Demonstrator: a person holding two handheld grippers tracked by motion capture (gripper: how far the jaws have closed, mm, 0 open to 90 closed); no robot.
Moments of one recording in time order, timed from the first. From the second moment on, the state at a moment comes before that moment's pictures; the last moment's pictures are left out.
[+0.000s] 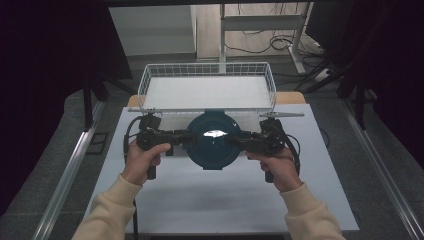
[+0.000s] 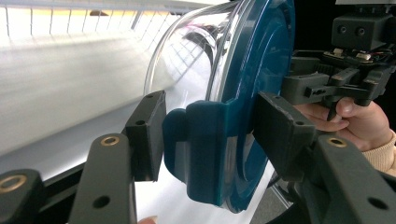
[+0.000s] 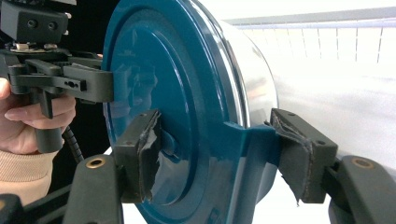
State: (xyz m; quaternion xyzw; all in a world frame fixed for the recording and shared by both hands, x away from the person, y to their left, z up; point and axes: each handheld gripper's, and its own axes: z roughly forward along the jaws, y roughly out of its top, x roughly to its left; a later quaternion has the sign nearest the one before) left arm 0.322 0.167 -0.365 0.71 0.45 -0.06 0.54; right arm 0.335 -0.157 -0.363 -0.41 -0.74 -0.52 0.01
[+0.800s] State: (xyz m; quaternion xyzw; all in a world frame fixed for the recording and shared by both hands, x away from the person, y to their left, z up) left arm 0.370 0.180 -0.318 0.70 0.44 -0.05 0.56; right arm 0.381 -0.143 -0.309 -0.40 -0.75 -0.53 -0.01
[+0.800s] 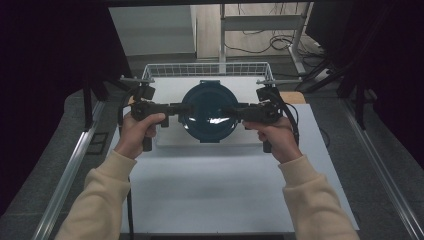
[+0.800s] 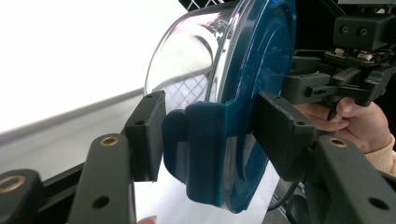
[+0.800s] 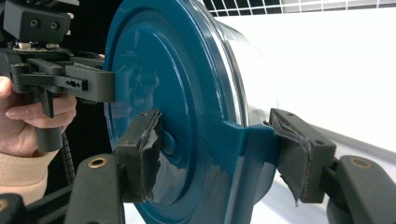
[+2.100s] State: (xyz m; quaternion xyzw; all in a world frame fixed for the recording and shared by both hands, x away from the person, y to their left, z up) left arm 0.475 0.187 -0.319 0.67 0.48 -0.10 0.56; right arm 0.488 -0.138 -0.292 -0.44 -0.74 -0.51 0.02
